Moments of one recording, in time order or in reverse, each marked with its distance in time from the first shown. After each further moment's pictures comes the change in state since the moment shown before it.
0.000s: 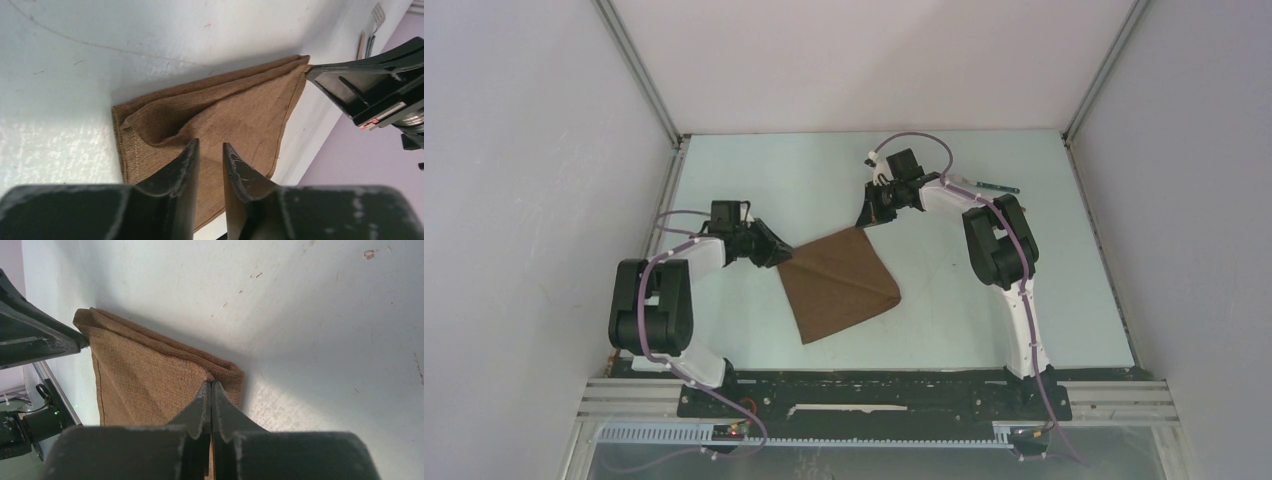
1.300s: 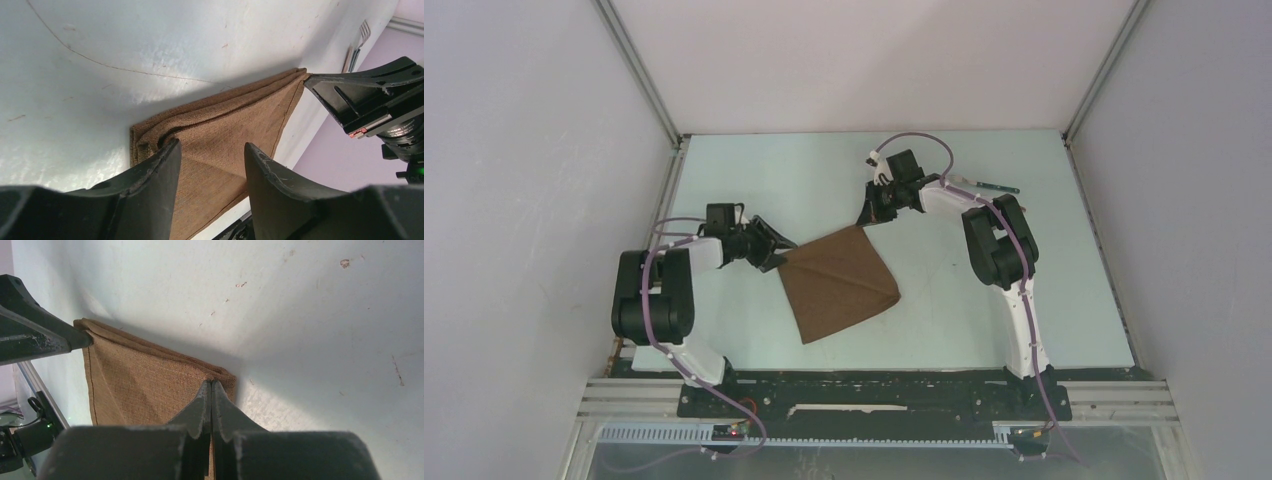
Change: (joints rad) left arm 0.056 0.074 -0.024 0.082 0.060 -0.044; right arm 0.000 0.000 -0.015 0.039 0.042 0.019
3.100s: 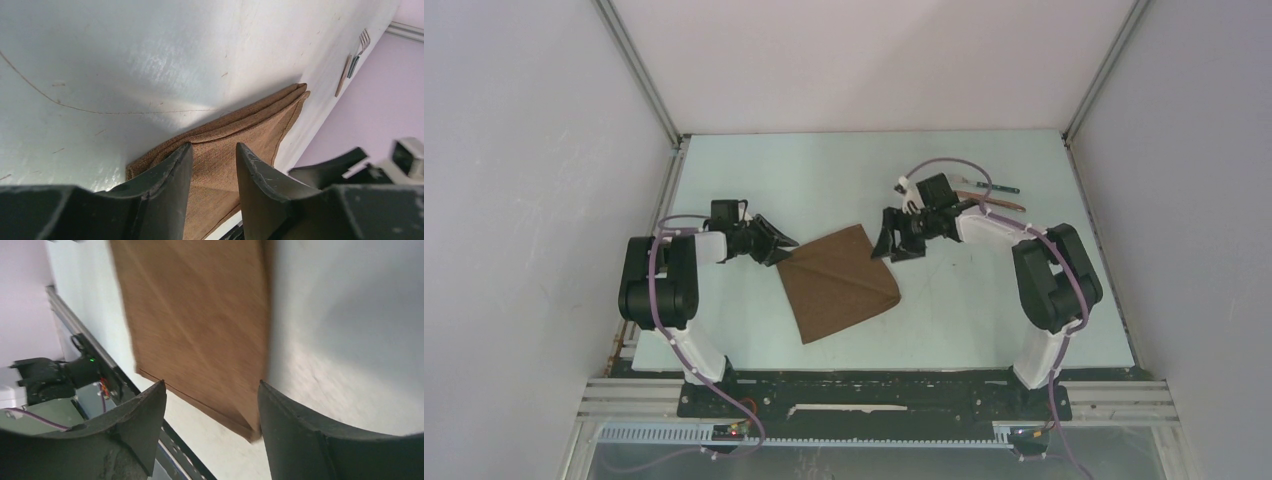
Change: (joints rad) left arm -0.008 0.103 0.055 0.043 0.010 -0.015; right arm 0.003 -0.472 -0.468 -0.046 -0.061 0.098
